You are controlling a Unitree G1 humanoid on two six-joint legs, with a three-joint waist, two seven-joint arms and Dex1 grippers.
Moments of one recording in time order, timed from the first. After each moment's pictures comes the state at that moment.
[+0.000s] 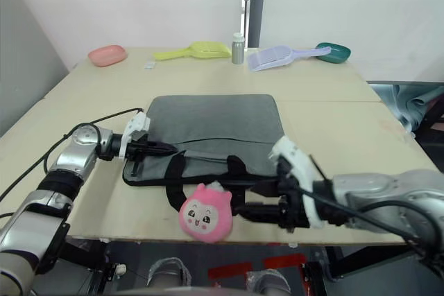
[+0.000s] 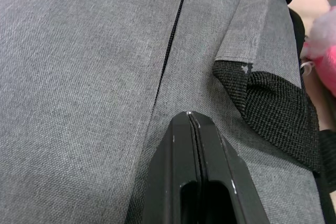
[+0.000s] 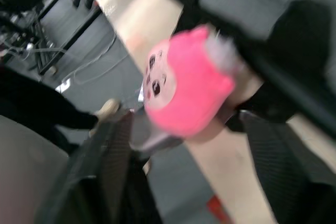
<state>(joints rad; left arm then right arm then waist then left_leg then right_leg) -0.68 0.60 -0.13 0.70 -0.24 -0.07 -1.49 -0.19 -0.97 -0.02 -0.66 1.66 1.22 0.10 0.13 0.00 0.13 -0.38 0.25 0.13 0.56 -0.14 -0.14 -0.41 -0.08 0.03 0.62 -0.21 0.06</state>
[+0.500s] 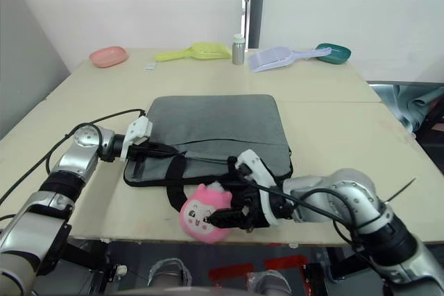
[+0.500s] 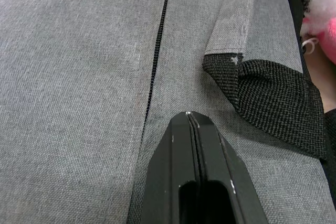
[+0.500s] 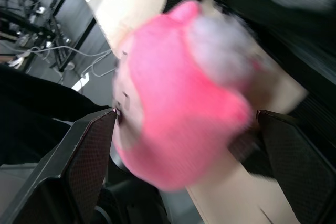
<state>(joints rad) -0.66 0.60 -0.14 0.69 -0.19 -0.18 -1.49 -0.35 -0.69 0.24 -0.47 1.41 1.26 0.12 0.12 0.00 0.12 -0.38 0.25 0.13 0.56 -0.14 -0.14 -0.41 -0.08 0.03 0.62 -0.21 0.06</state>
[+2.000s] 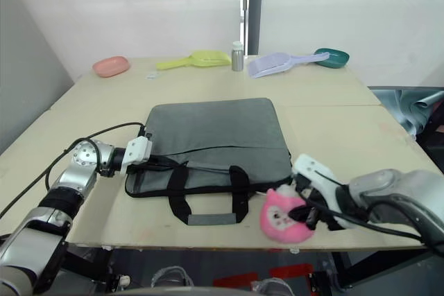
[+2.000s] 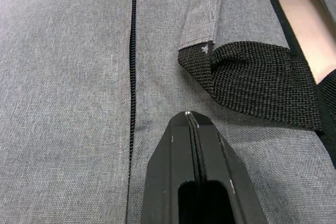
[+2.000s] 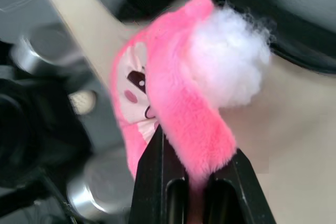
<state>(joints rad) -0.53 0.58 -0.14 0.69 -0.15 -0.46 -1.45 -0.06 -1.29 0.05 -0.53 0.91 1.09 0.67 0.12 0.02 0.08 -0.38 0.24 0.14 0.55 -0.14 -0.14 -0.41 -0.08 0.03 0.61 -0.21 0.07</state>
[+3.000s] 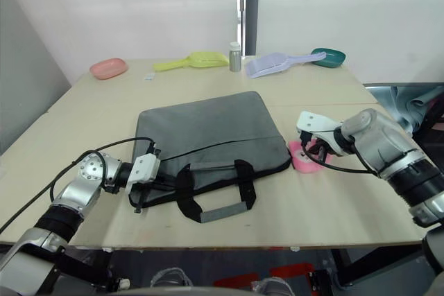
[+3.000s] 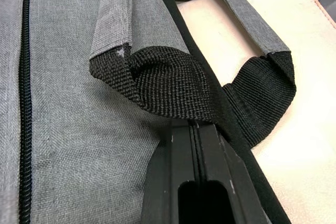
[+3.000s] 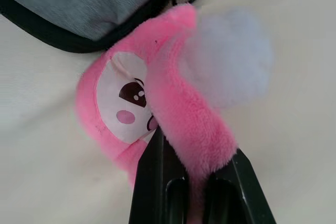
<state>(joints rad) -0.39 0.59 -0.21 0.43 -0.15 -0.34 -1.43 -0.62 -1.07 0.41 0.03 0.03 0.70 1.10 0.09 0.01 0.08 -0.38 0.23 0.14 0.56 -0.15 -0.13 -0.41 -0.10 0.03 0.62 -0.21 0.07</state>
